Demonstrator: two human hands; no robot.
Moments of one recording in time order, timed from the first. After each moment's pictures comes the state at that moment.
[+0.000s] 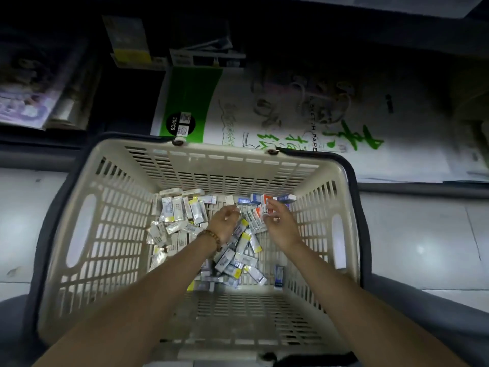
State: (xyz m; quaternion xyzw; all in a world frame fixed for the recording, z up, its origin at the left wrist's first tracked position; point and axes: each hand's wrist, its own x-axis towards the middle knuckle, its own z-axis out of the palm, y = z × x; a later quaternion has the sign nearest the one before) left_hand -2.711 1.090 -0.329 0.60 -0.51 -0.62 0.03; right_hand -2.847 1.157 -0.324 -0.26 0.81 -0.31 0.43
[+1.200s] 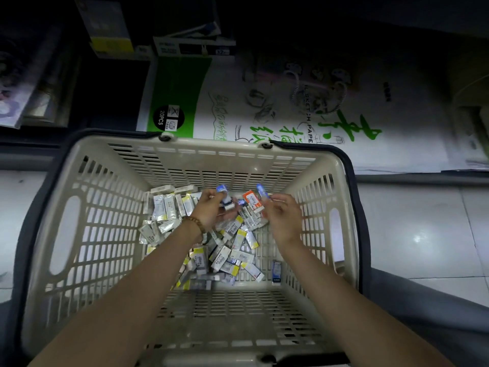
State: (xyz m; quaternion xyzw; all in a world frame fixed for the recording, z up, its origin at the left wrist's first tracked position) left_hand -2.714 1.061 -0.326 0.55 -0.23 -0.78 0.19; right_hand -2.839 1.152 -0.311 -0.14 0.79 -0.47 0.36
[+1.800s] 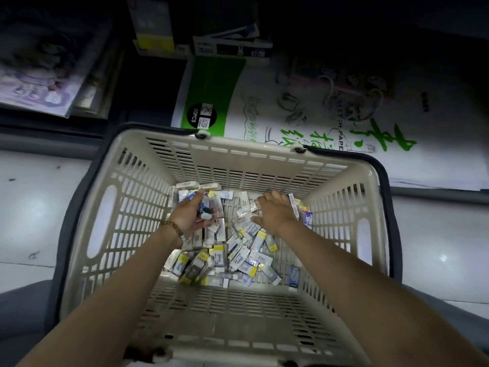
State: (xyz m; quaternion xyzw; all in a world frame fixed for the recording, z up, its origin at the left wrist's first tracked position) left_hand -2.630 1.049 -0.325 0.63 -0.22 -0.72 0.21; right_hand -2.834 1.102 -0.348 -0.66 0.69 0.15 0.26
